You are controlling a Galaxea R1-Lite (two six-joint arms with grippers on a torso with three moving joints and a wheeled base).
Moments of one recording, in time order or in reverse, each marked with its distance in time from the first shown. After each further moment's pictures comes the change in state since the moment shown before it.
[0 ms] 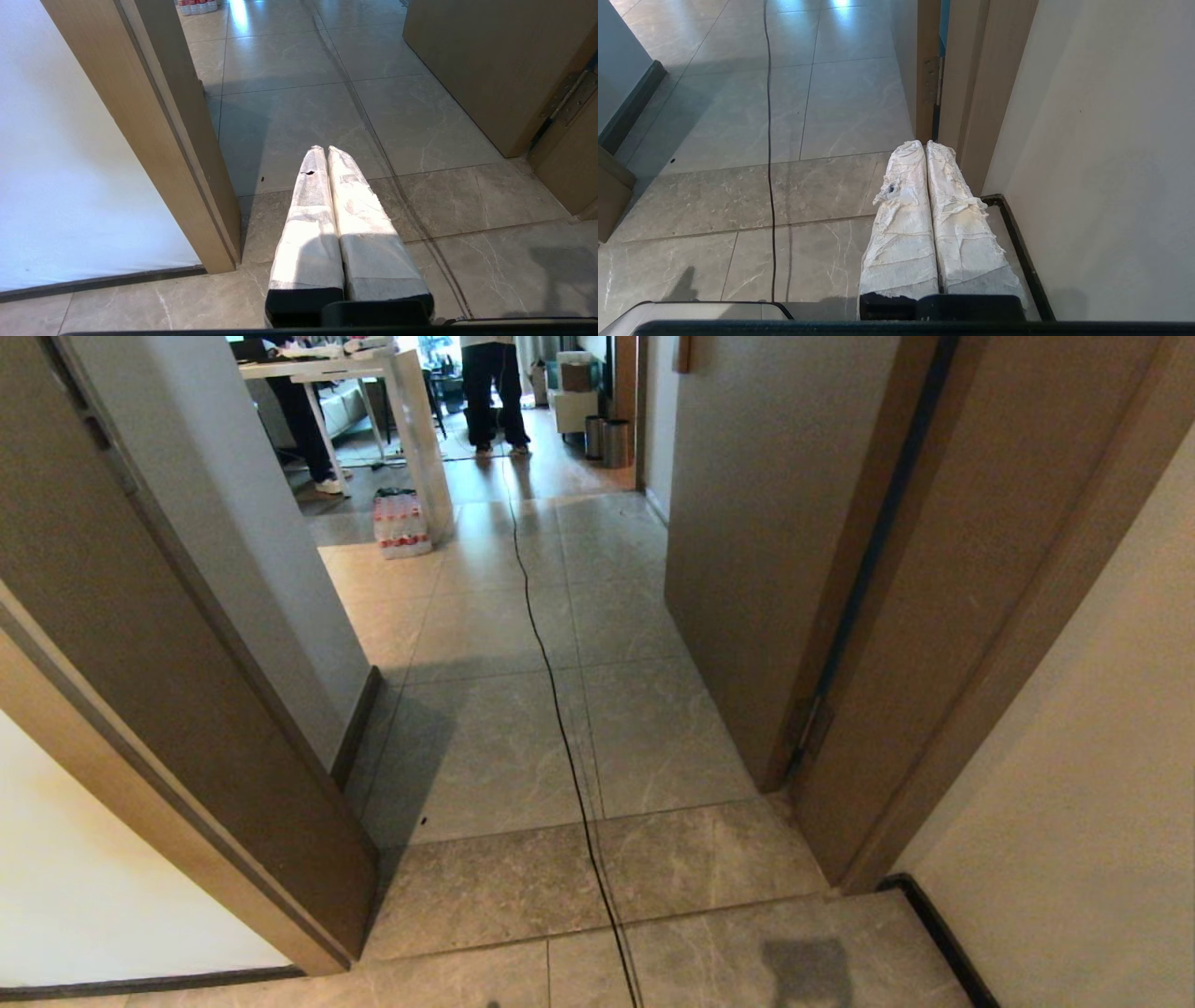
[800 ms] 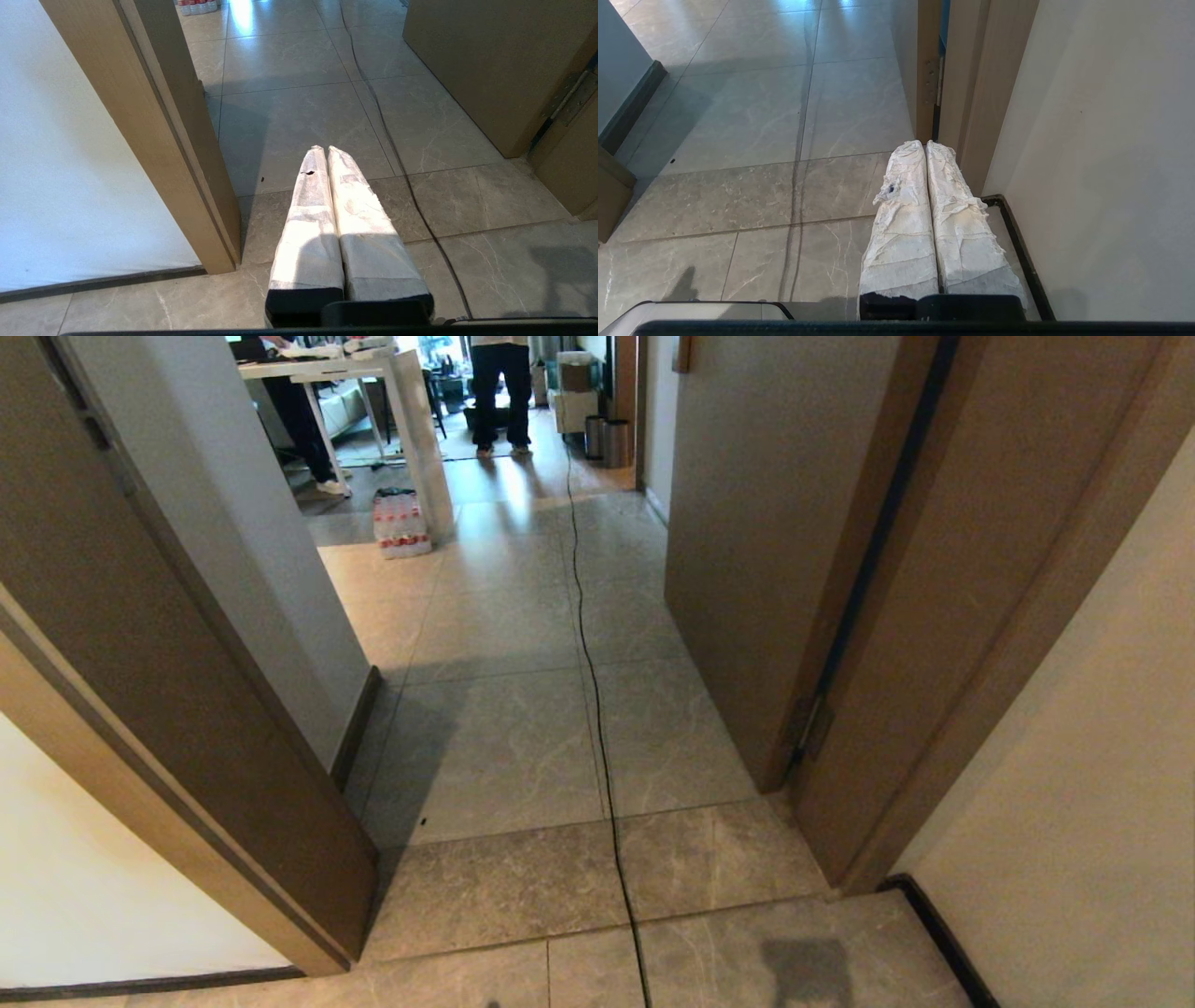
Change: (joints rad) left arm 0.000 0.000 0.000 0.000 0.000 0.000; right arm 0.000 0.000 0.000 0.000 -0.001 0.000
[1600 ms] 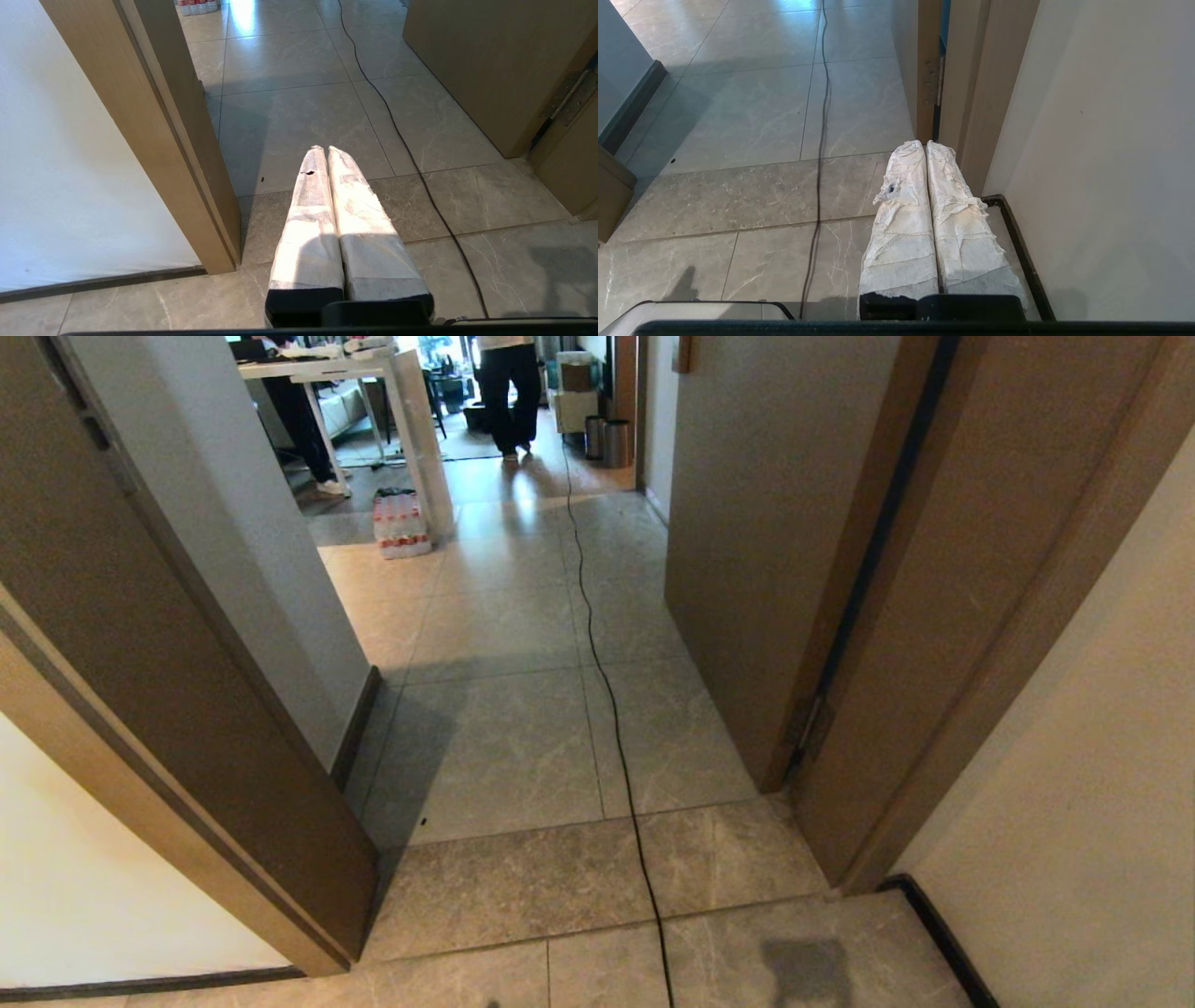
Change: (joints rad) left arm 0.000 0.000 0.000 0.000 0.000 0.000; right arm 0.000 0.000 0.000 0.000 0.000 0.000
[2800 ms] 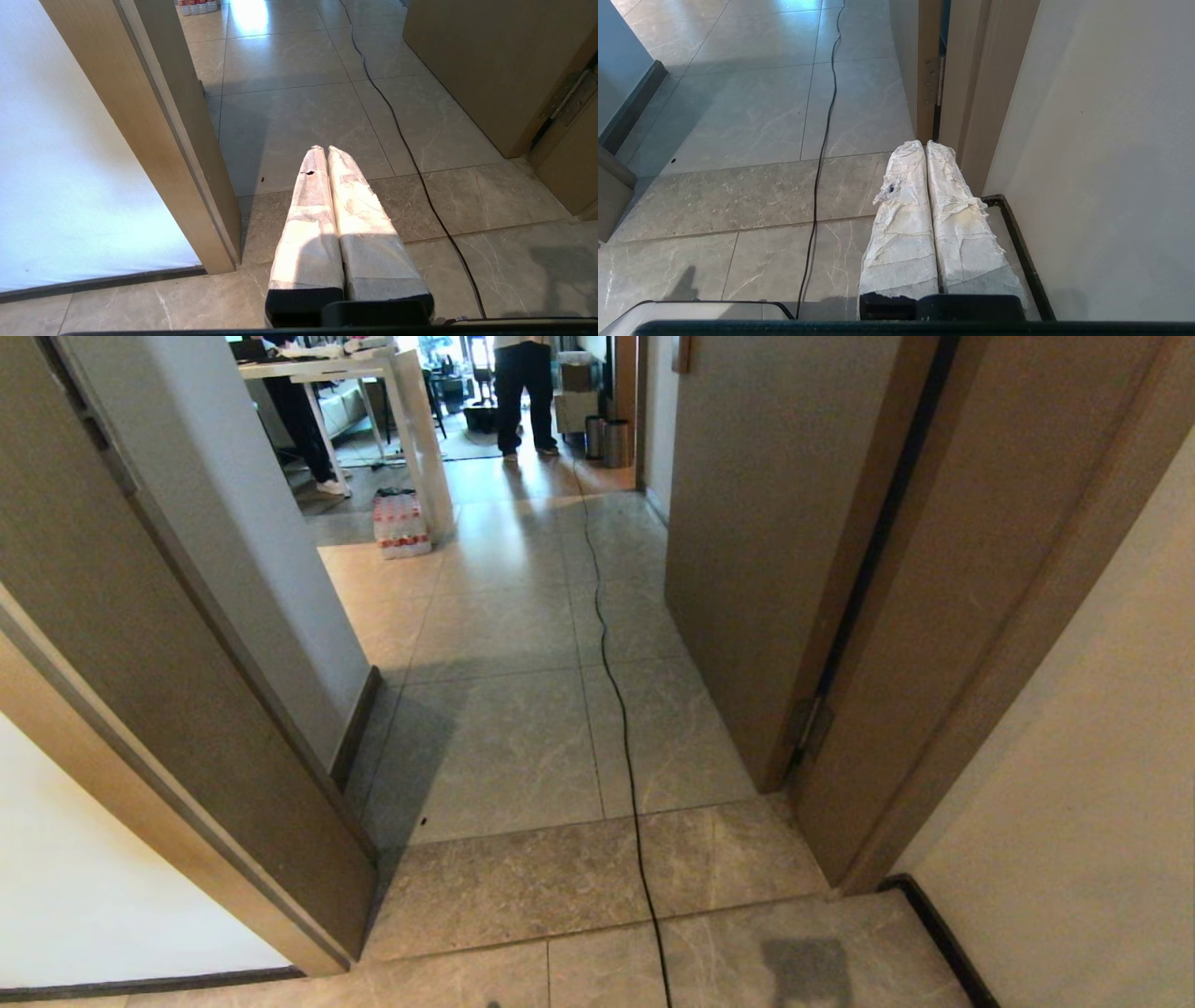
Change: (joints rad) left arm 0.000 0.000 0.000 0.000 0.000 0.000; right arm 0.000 0.000 0.000 0.000 0.000 0.000
